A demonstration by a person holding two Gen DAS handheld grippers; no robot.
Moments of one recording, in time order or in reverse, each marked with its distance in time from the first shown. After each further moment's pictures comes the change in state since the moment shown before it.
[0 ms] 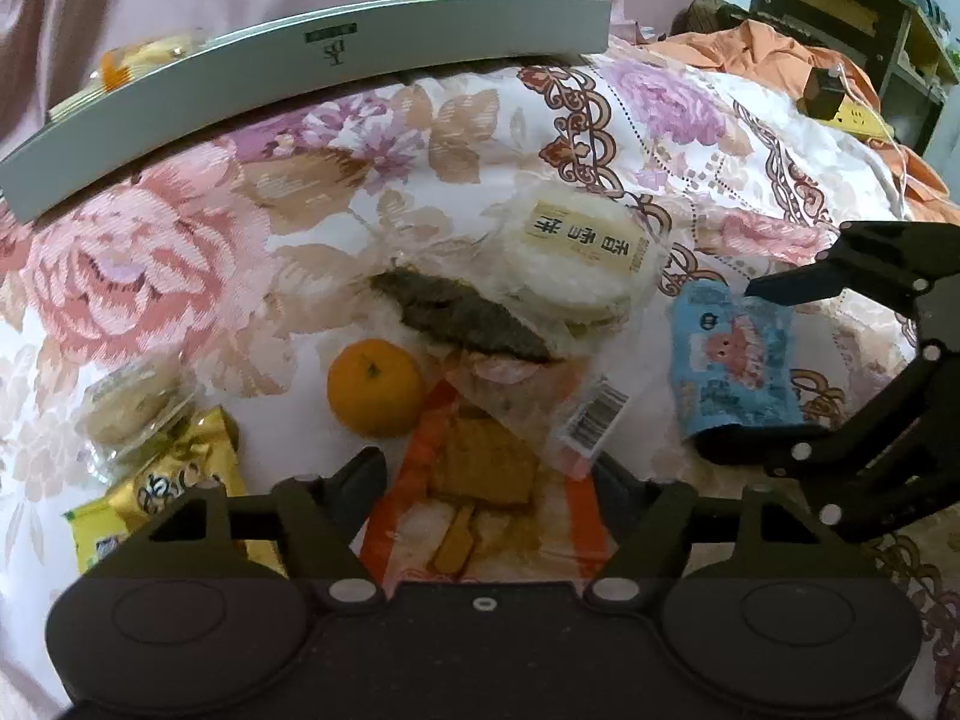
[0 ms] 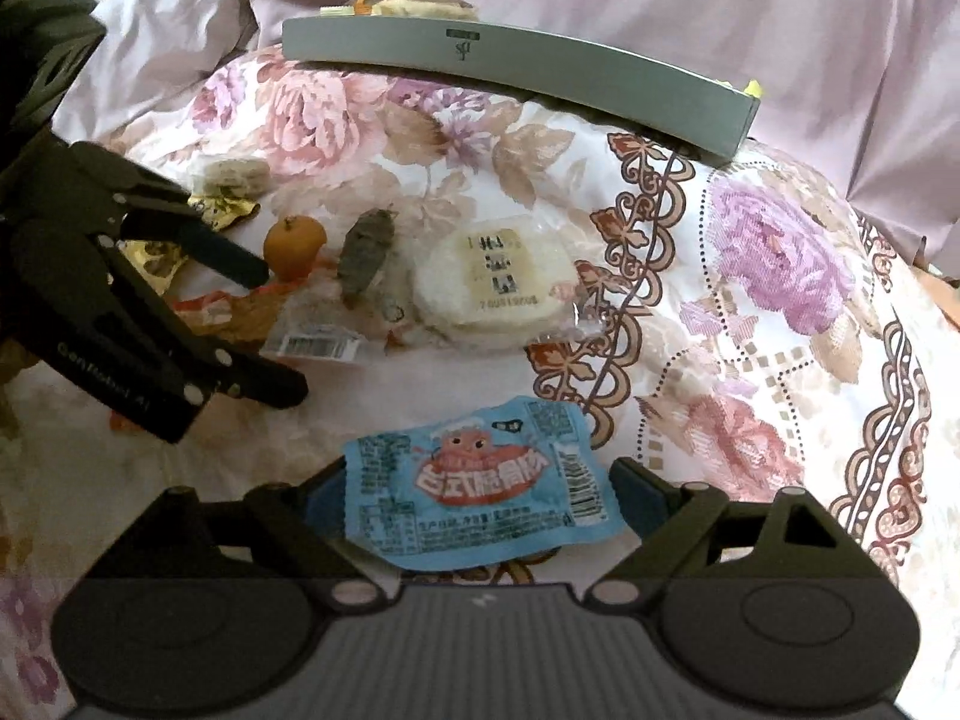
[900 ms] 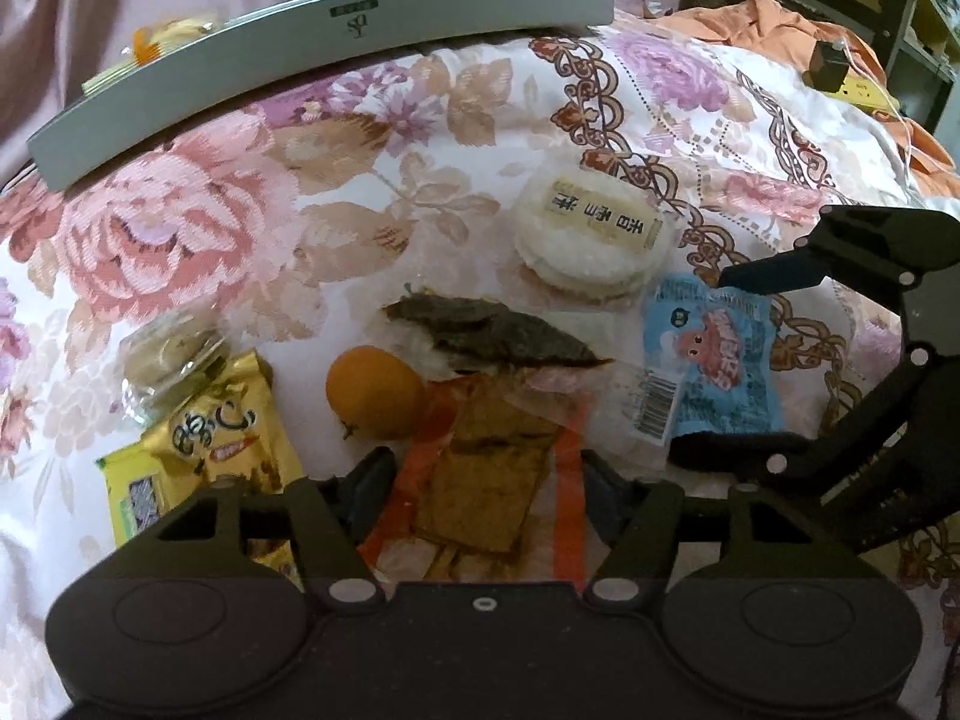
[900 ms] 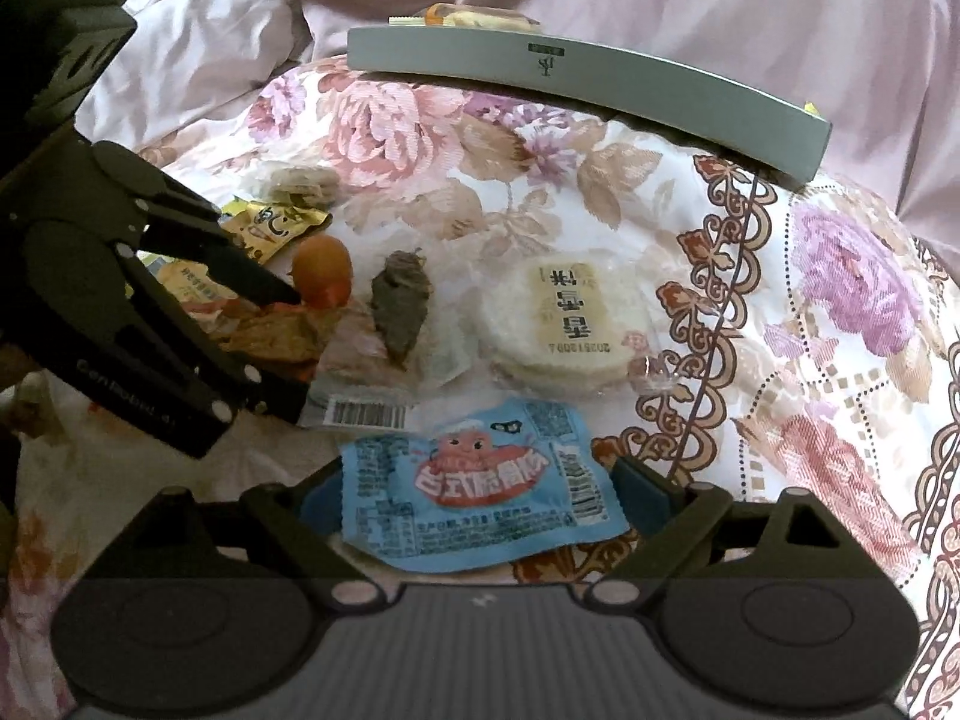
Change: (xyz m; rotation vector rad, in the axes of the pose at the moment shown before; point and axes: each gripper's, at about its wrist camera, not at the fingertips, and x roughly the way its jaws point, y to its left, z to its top) left arm -0.013 0.001 -0.016 0.008 0.047 0.036; right arm 0.002 0.029 0.000 -0.029 -0.042 0.067
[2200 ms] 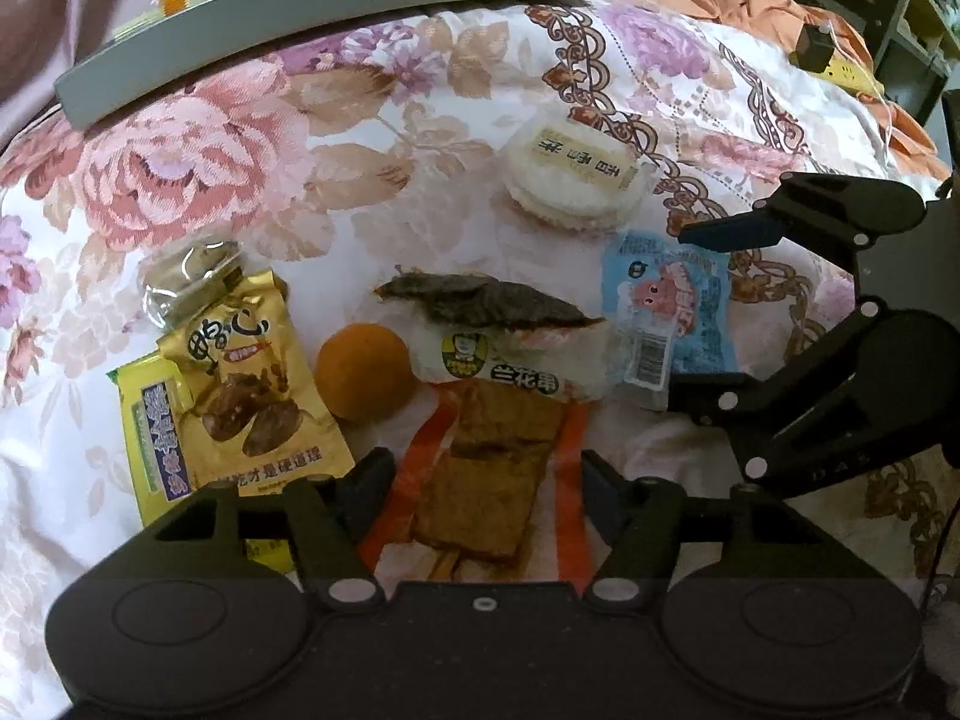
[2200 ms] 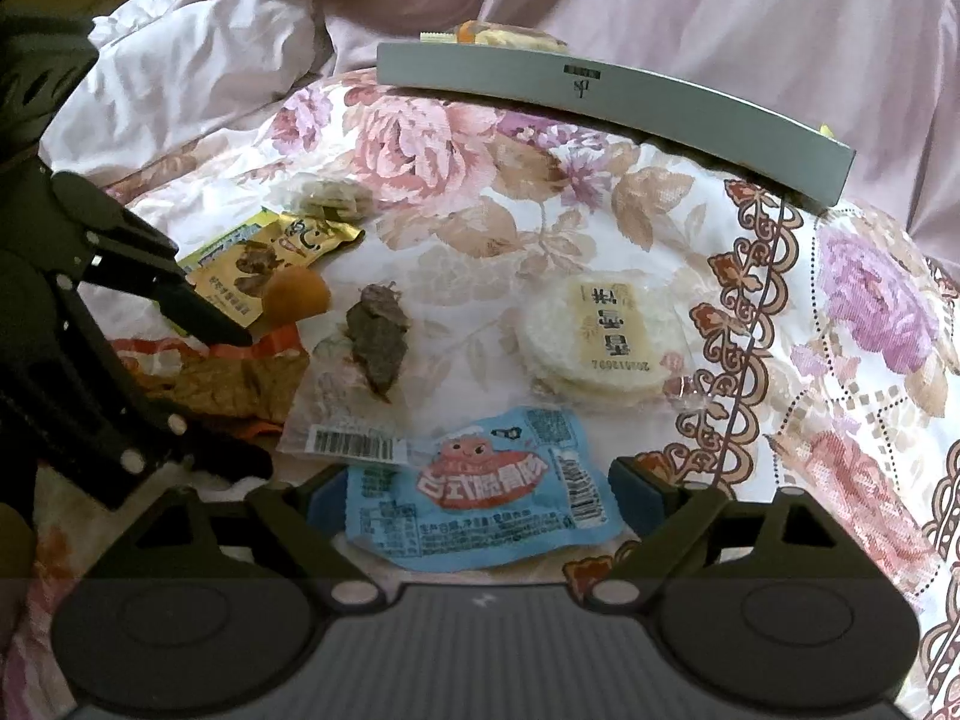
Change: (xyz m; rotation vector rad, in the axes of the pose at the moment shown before) left arm -0.019 0.003 -0.023 -0.012 0.063 -0.040; right arm -0.001 0.016 0.001 -0.016 -0.026 0.017
